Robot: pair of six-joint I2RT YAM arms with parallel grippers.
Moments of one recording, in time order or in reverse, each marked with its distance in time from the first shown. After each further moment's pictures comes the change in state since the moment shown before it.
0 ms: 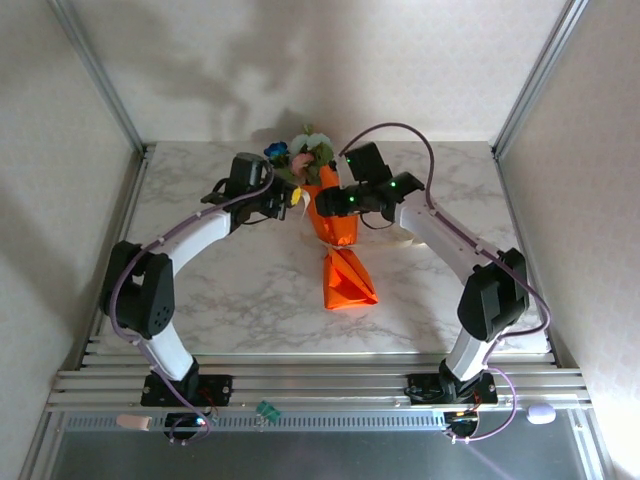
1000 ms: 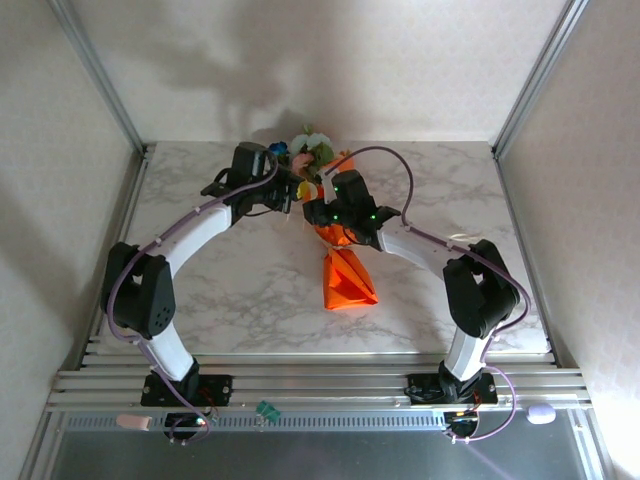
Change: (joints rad) left arm -0.014 -0.008 0.100 -0.090 0.057 -0.010; right arm 0.069 0.060 -0.278 0.605 0.159 -0.024
